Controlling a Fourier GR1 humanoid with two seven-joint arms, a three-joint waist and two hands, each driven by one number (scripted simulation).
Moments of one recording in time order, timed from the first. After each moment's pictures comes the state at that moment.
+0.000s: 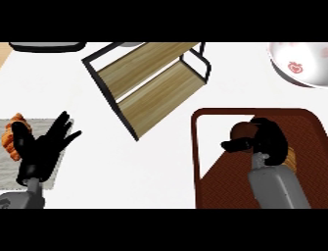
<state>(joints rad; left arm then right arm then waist) -0.06 0.27 -0.02 -1.37 0.24 0.08 0.26 -0.26 -0.04 0.06 -1.37 0.92 -0.17 1.08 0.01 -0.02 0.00</state>
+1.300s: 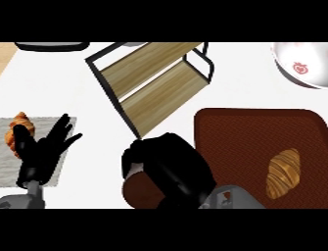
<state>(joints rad) -0.04 0.25 -0.01 -1.38 0.21 0.05 0.26 -0.45 -0.03 0.66 -1.78 0.60 0.30 0.46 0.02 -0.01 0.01</state>
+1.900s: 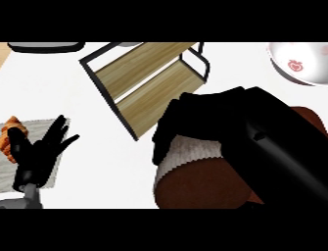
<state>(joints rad) -0.02 0.25 0.01 -1.42 0.20 0.07 0.27 -0.76 -0.03 0.24 -2.13 0.27 0.57 0.80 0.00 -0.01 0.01</state>
